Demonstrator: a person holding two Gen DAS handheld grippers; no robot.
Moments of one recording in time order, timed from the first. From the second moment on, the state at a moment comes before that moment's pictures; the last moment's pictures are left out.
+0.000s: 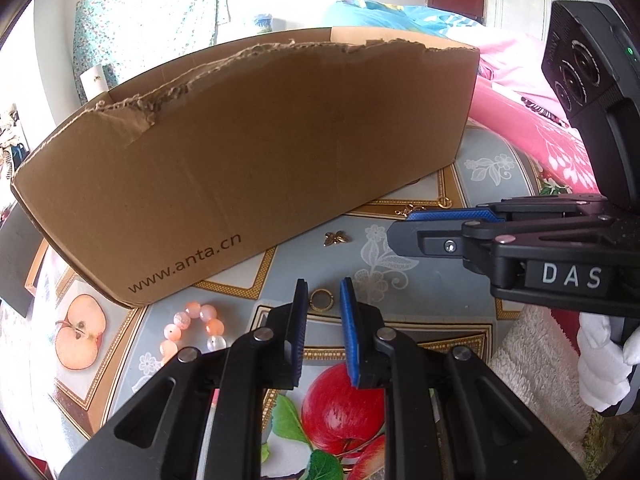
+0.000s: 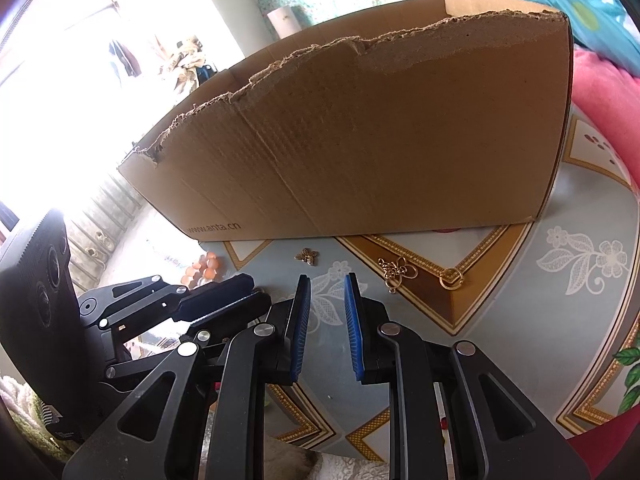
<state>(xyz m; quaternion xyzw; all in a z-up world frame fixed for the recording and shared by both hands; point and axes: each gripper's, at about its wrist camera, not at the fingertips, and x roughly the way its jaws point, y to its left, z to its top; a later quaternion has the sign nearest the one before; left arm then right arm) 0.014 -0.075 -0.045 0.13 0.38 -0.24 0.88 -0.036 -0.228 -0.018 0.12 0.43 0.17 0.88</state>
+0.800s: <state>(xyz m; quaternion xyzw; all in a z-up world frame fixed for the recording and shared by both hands) 0.014 -0.060 -0.046 0.12 0.37 -0.24 0.89 -0.018 -0.192 -0.014 0.05 0.42 0.17 0.89</state>
